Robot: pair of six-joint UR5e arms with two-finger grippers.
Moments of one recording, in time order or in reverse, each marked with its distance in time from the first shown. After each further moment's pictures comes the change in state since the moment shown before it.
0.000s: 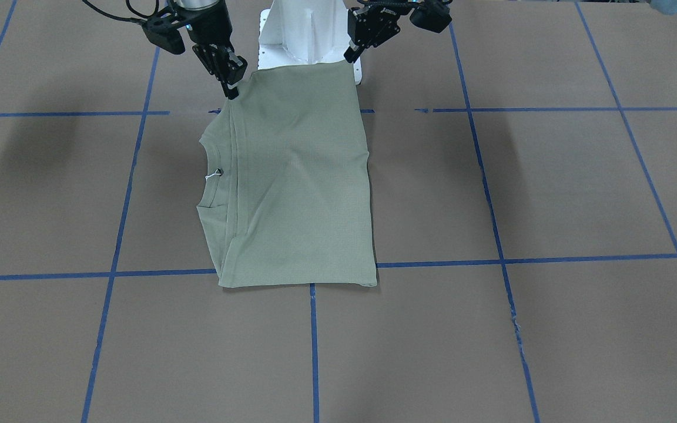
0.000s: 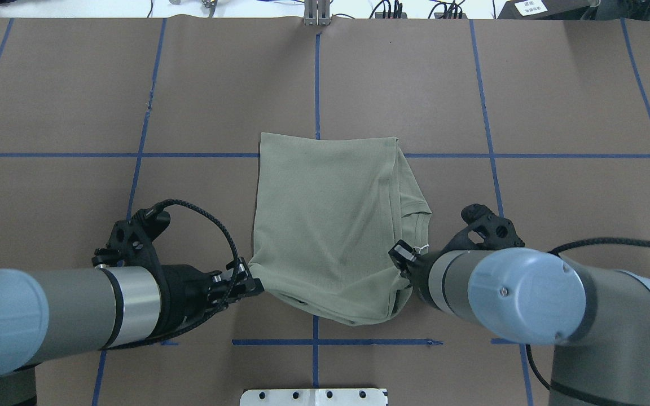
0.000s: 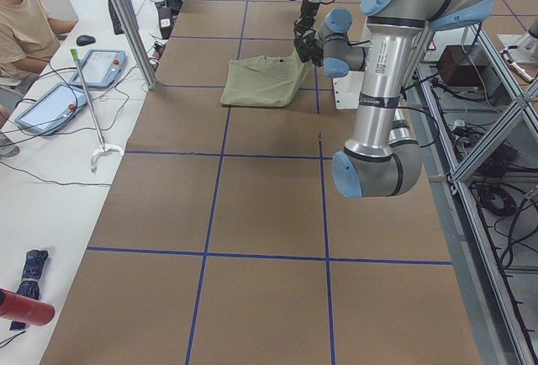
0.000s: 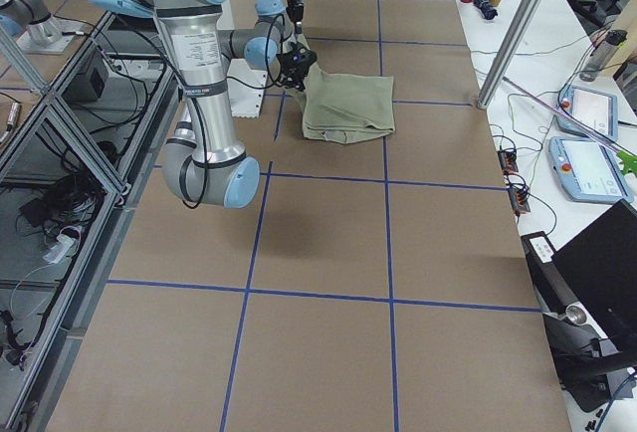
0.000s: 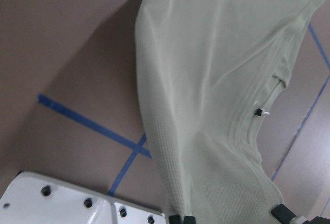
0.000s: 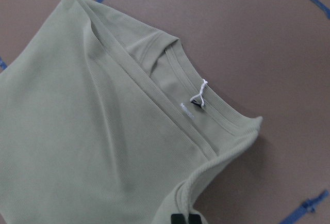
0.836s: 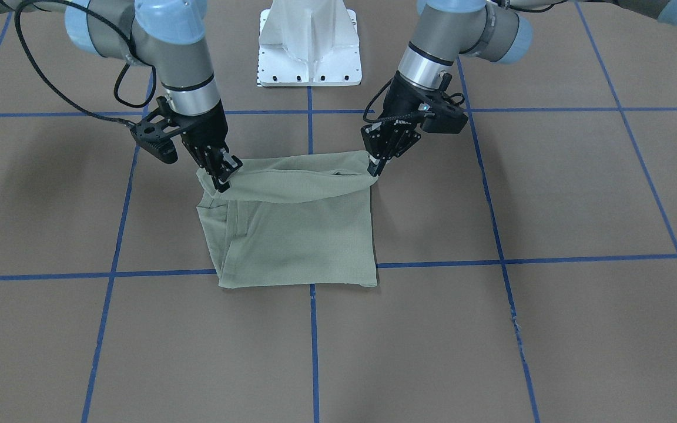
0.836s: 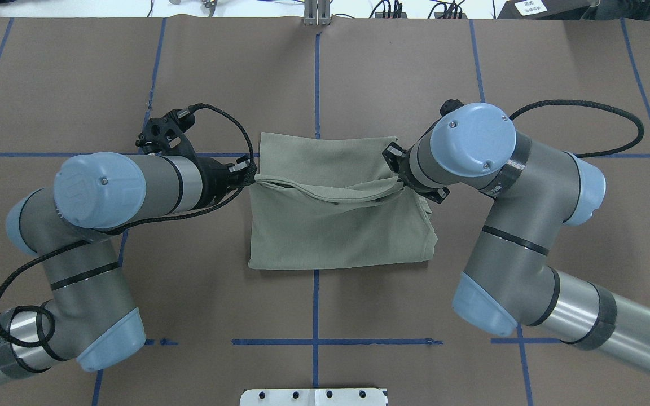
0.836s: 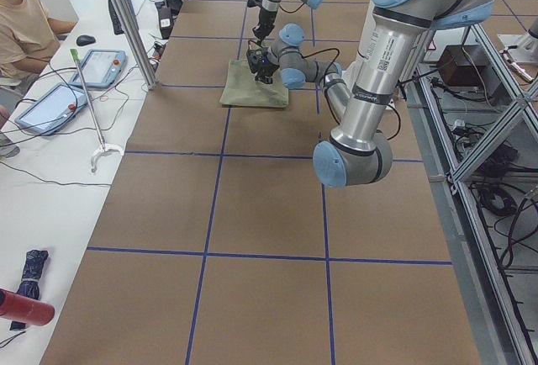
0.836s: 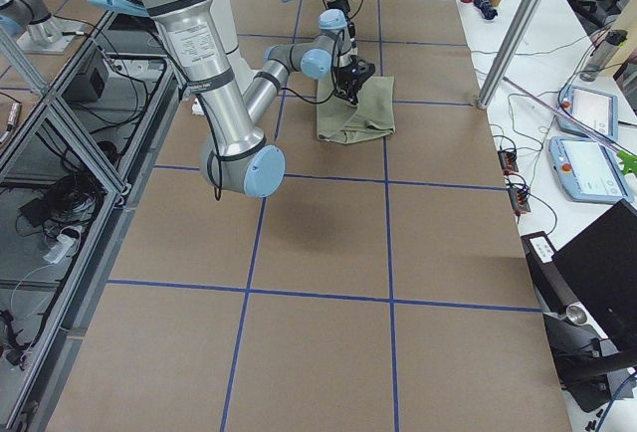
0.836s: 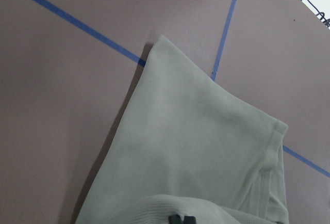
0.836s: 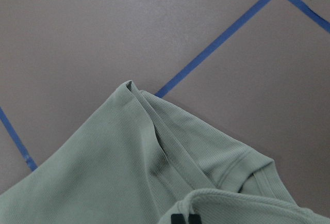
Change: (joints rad) left arm -0.239 -0.156 0.396 -0.106 -0.002 0.200; right arm 0.275 0.148 -0.400 0.201 0.168 -0.215
